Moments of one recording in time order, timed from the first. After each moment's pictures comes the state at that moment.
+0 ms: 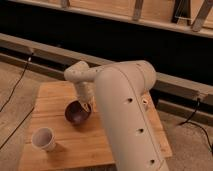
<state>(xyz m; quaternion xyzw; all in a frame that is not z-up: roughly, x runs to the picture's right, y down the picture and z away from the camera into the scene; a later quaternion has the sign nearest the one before) -0.062 0.134 0.848 -0.30 0.33 0.52 0.72</state>
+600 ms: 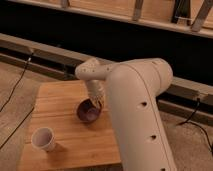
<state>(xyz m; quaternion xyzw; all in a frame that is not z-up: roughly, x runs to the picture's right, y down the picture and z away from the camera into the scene) -0.018 0.099 0.854 -0.26 0.34 0.57 0.70</state>
